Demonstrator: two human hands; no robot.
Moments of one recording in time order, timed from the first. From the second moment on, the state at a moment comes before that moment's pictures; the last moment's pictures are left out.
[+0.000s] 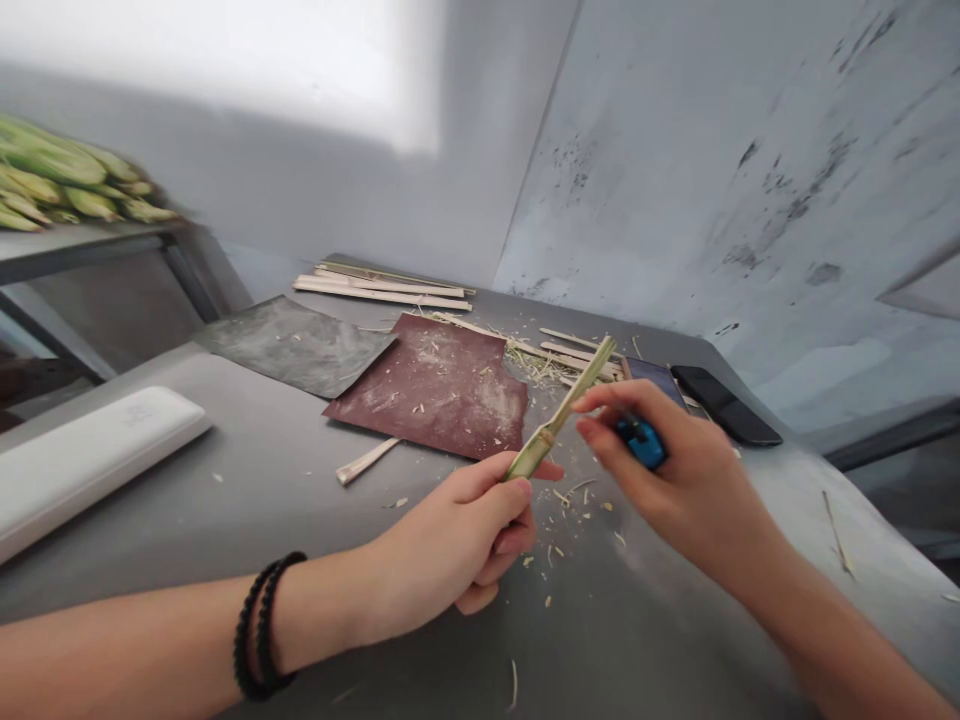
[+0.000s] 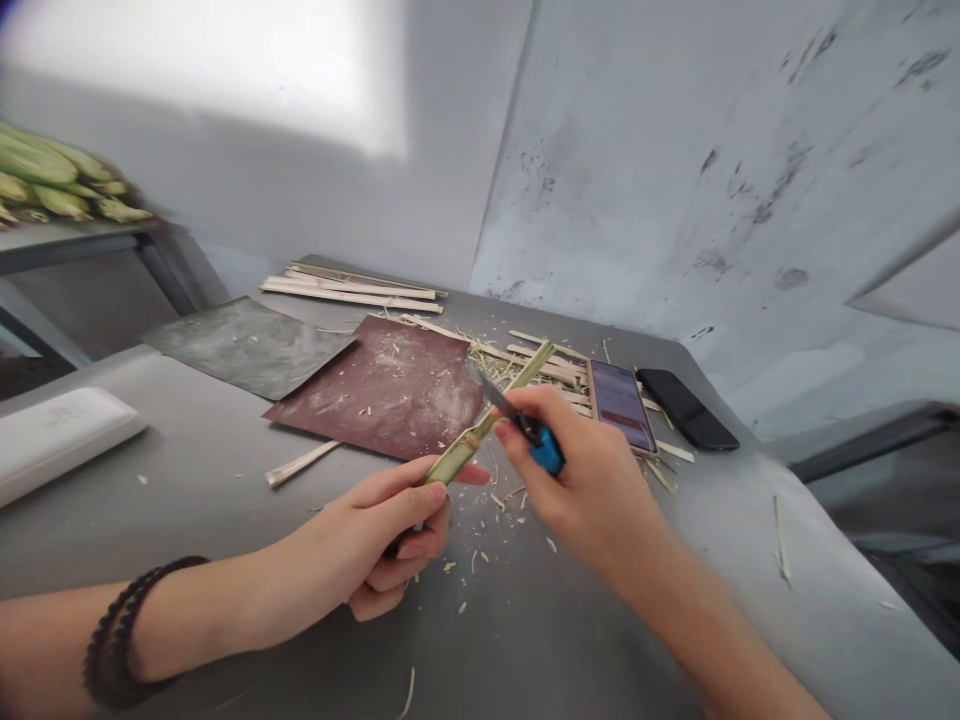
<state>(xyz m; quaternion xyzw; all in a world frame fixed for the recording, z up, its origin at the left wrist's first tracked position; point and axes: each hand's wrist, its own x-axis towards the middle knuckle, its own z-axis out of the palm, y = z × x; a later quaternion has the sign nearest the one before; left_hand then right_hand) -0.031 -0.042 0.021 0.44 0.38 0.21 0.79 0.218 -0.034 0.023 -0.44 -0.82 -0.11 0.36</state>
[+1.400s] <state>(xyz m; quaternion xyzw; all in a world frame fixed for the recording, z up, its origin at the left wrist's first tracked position) -0.052 -0.026 0.023 0.44 0.39 0.41 0.70 0.223 -0.001 -0.023 -0.50 -0.60 0.37 0.51</state>
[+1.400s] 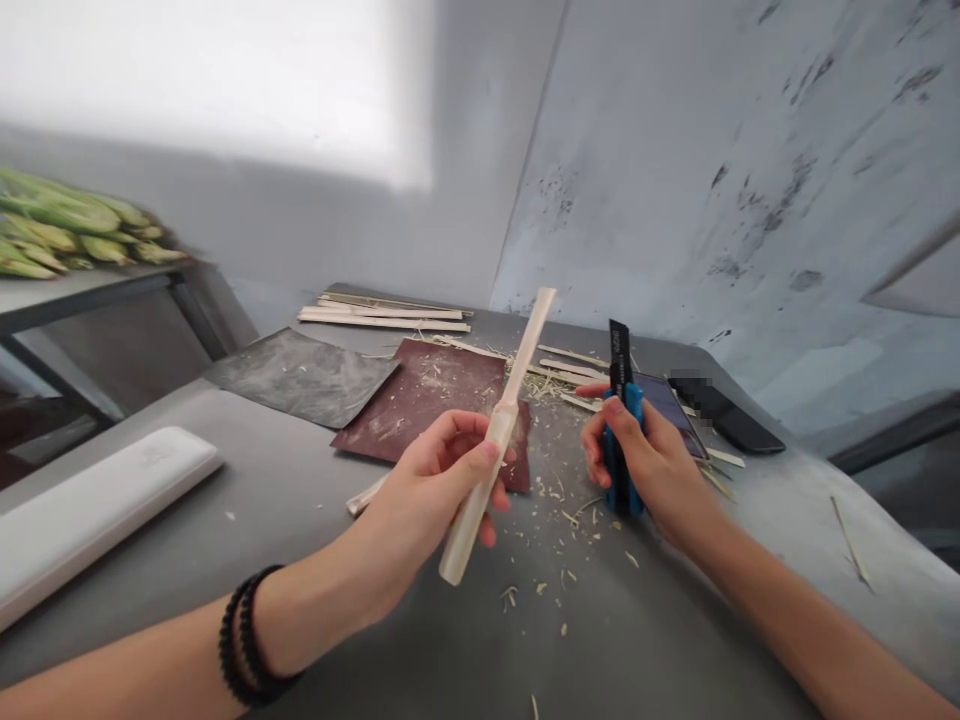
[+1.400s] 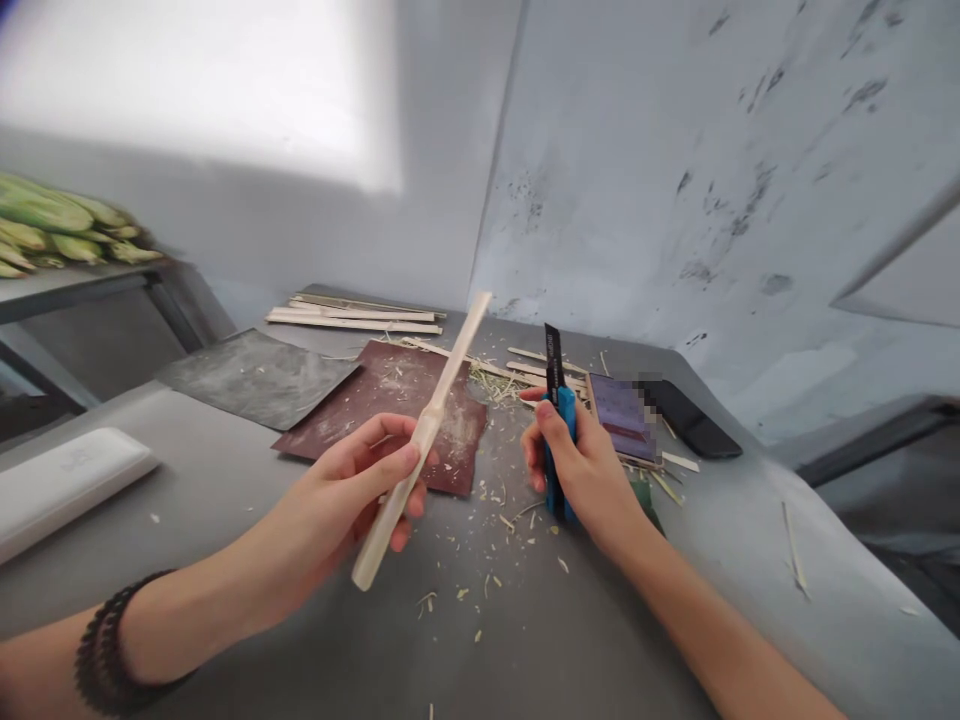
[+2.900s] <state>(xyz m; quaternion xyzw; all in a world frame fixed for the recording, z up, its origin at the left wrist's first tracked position) -0.040 -0.046 0.011 0.46 0.36 0.36 0.73 0.215 -0.033 0.001 -0.39 -0.86 -0.16 0.29</state>
